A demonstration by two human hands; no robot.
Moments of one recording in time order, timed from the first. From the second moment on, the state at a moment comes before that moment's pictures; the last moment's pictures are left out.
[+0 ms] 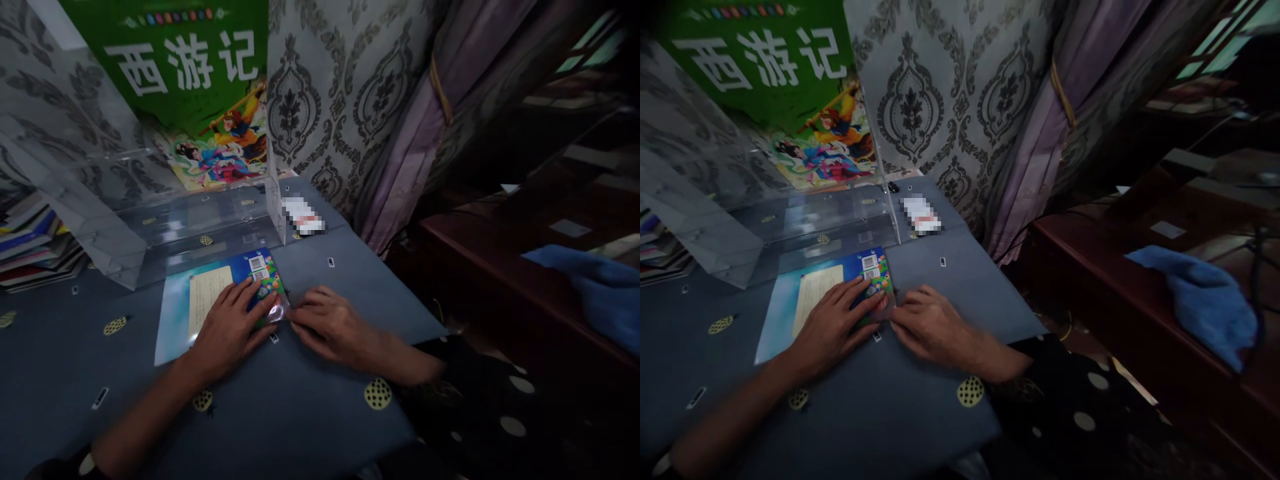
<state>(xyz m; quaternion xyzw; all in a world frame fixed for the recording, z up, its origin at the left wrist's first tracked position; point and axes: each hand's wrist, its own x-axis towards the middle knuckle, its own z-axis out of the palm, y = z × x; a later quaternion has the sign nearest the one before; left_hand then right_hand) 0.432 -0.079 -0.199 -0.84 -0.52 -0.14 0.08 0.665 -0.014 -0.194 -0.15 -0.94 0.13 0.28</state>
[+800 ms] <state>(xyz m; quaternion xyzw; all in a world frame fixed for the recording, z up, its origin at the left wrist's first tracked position) 0.317 -0.109 -0.202 -0.67 -0.72 -0.12 0.10 0.663 -0.017 -0.197 -0.15 -0.92 0.13 0.33</state>
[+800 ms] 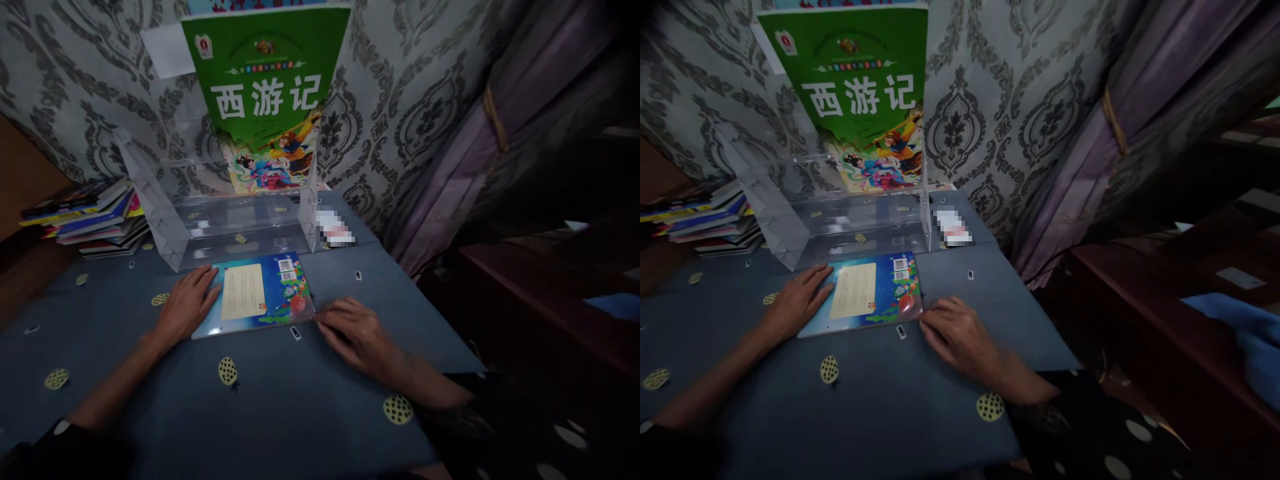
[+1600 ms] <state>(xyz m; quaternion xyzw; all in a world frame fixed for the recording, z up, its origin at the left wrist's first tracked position) 0.315 -0.104 -0.216 -0.67 -0.73 -0.11 0.12 0.558 0.021 -0.169 -0.17 -0.97 0.11 0.14</state>
